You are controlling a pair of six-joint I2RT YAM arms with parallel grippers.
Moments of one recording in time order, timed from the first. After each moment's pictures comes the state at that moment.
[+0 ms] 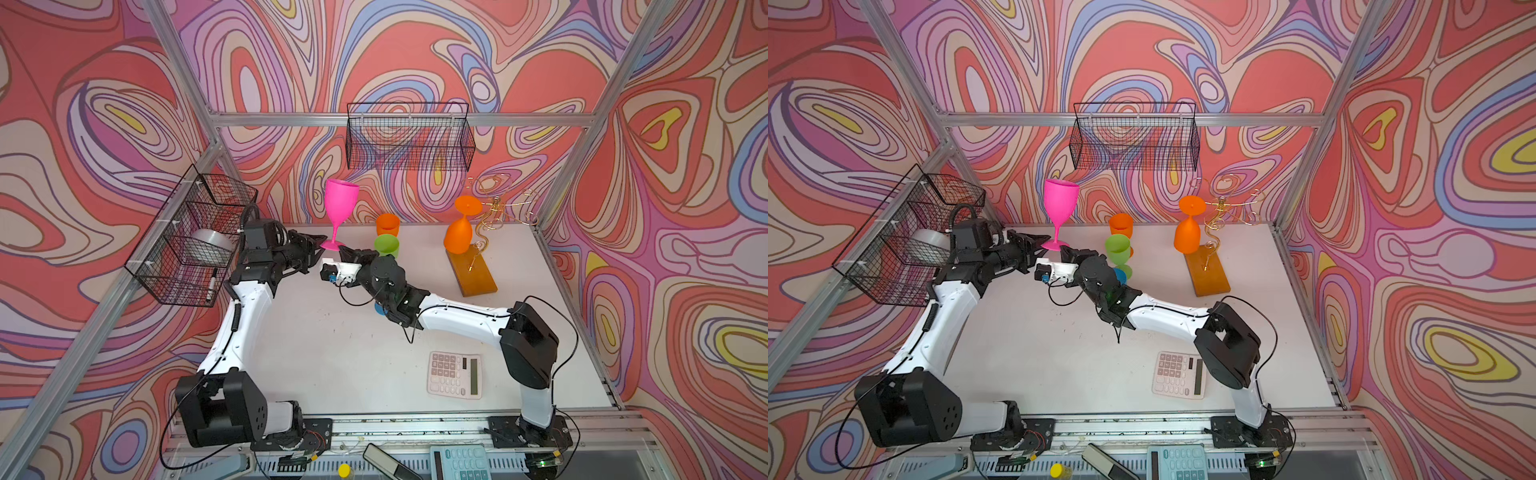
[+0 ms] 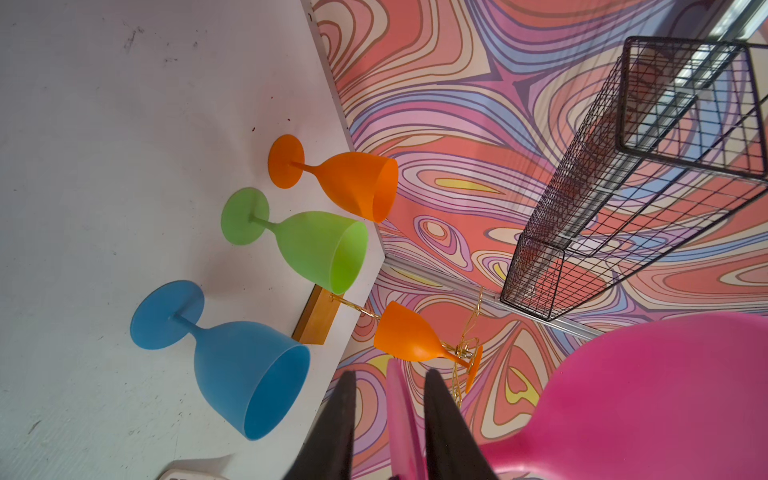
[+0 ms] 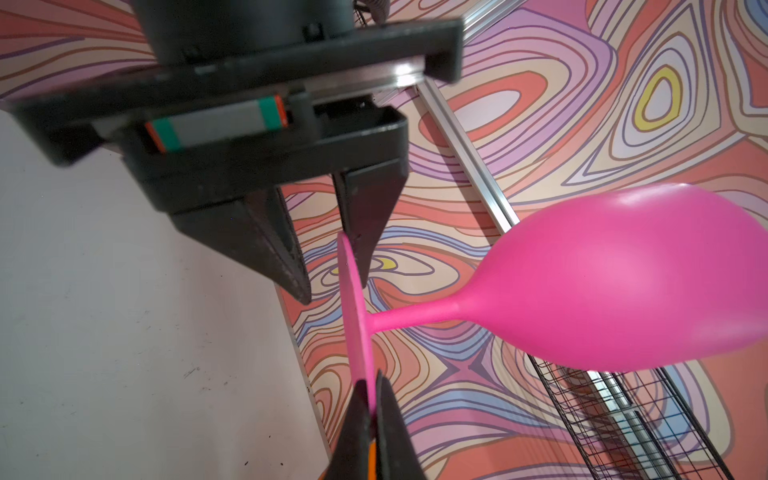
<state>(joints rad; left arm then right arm) 0.07 1.36 1.23 -0.38 0.65 -1.39 0.98 1.95 1.51 0.48 0.29 -1.01</state>
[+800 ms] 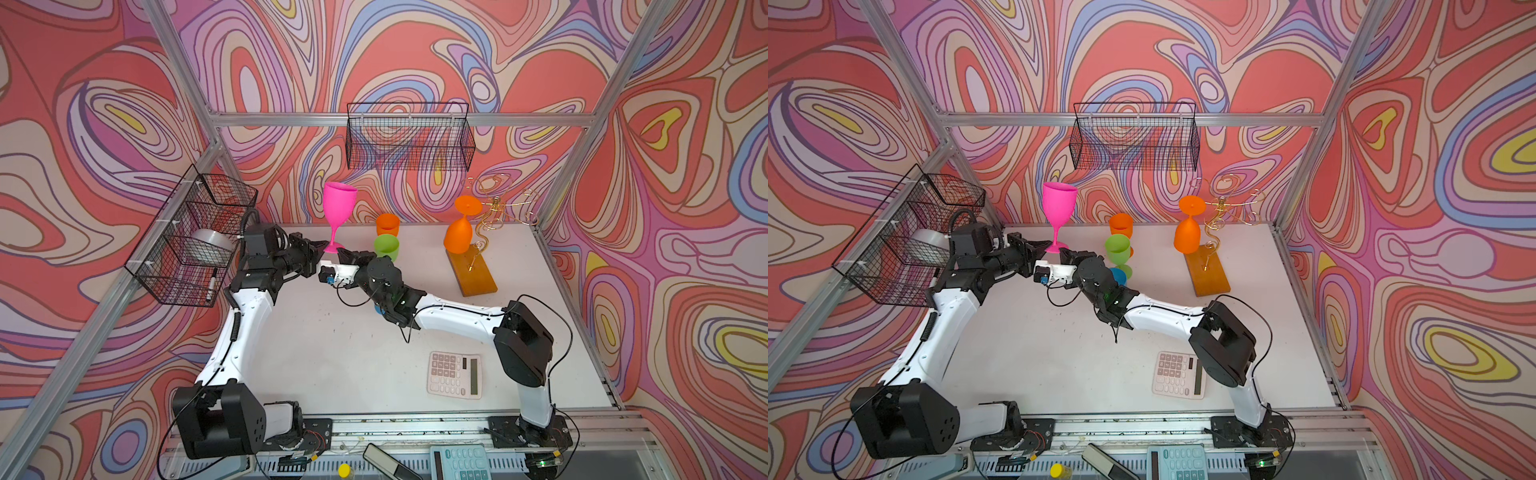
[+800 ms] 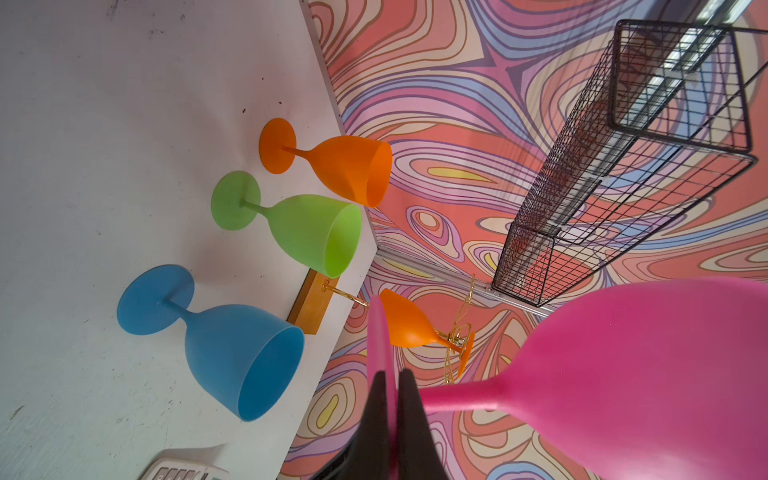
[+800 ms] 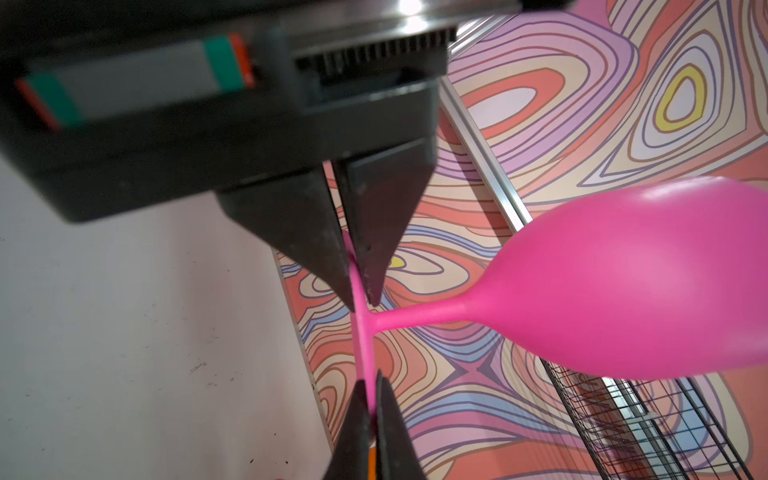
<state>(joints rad) 0.07 1.30 1.17 -0.34 0.65 -1.42 0.97 1.99 1.52 0.48 0.29 -1.02</state>
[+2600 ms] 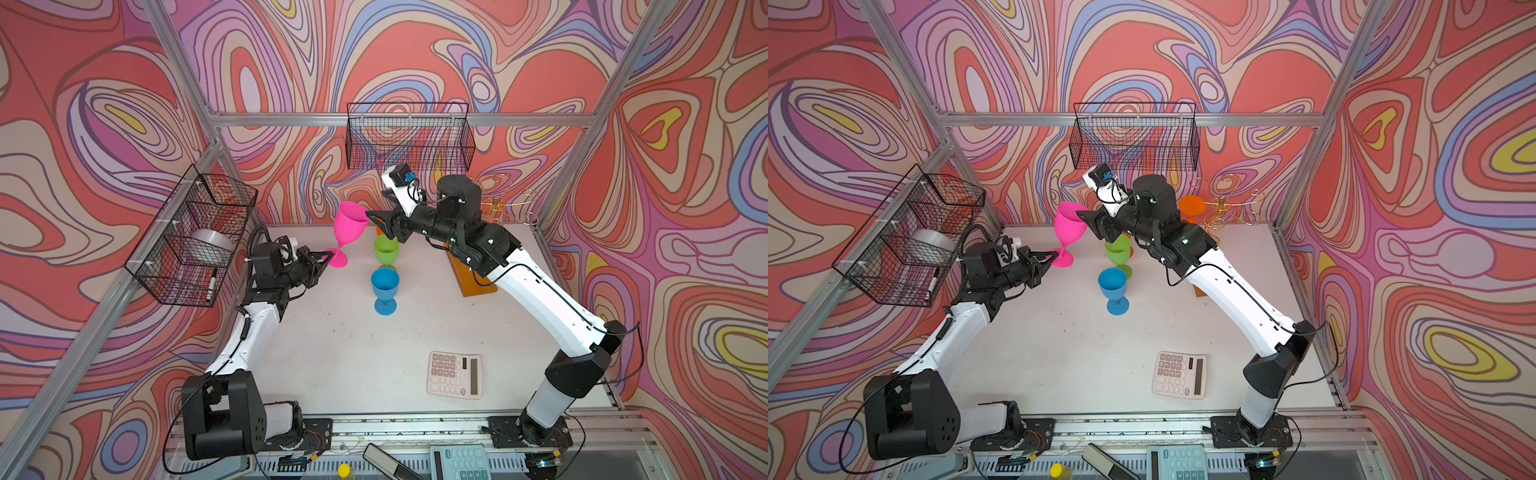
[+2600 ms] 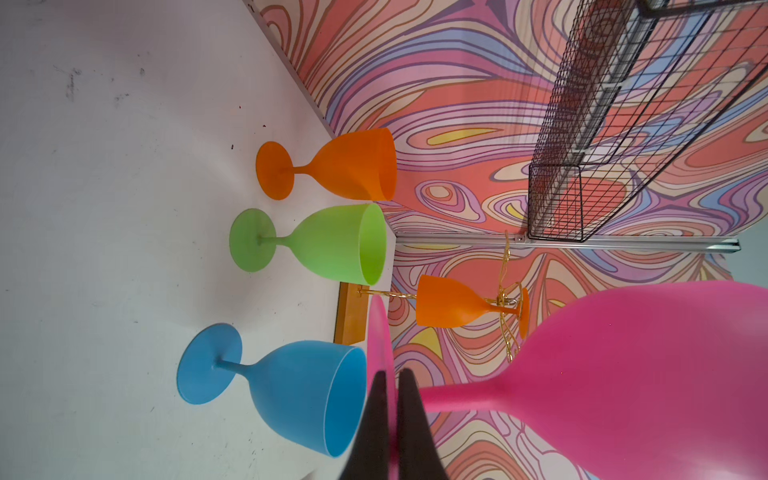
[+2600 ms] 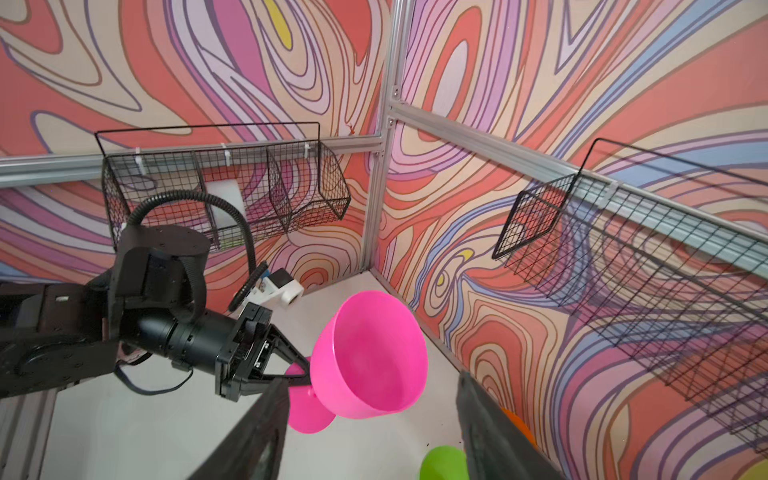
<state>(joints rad) 0.09 1.29 0.89 0.02 0.75 -1.15 0.74 1.74 2.04 -0.45 -0.23 -0.15</state>
